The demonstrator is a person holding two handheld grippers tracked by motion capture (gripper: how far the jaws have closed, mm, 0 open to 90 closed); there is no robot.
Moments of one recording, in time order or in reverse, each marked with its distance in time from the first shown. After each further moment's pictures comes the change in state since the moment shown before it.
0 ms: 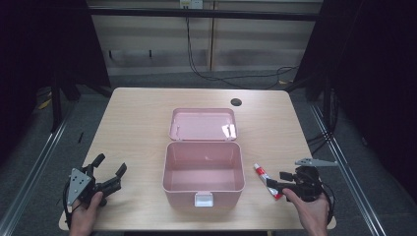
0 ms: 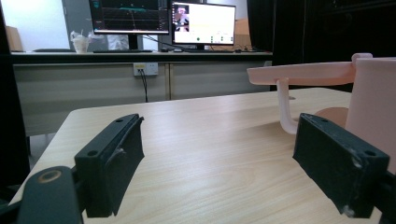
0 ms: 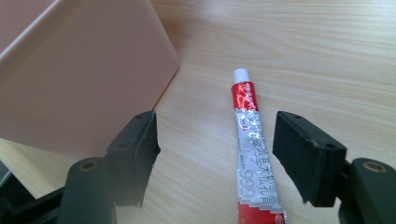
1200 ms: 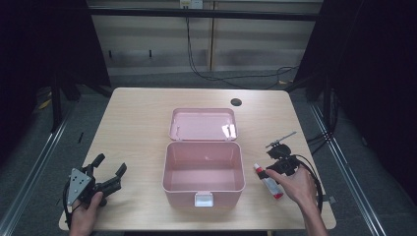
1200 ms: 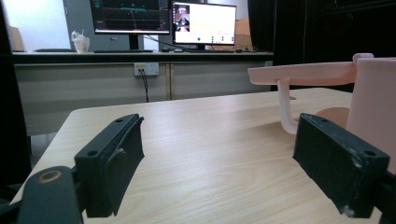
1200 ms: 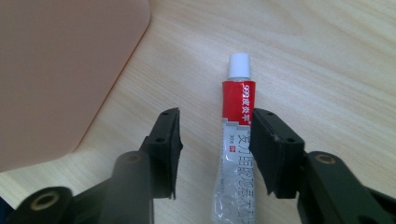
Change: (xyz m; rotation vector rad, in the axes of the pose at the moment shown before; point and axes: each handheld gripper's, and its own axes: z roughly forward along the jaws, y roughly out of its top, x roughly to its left) left arm 0.000 0.000 0.000 0.000 0.001 -0.001; right arm 0.000 0.060 0.062 0.472 -0.065 -0.104
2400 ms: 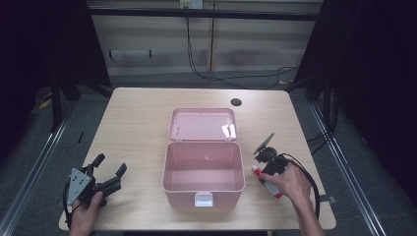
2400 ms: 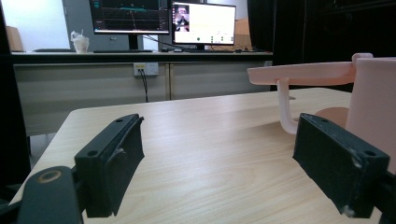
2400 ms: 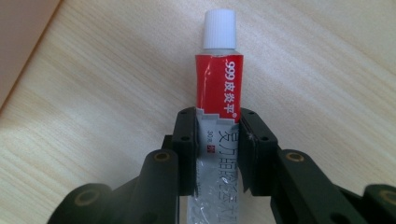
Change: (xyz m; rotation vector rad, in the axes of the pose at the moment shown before) left arm 0.000 0.000 0.000 0.000 -0.002 0.001; right arm 0.008 0.015 0.034 0.260 -0.141 -0.122
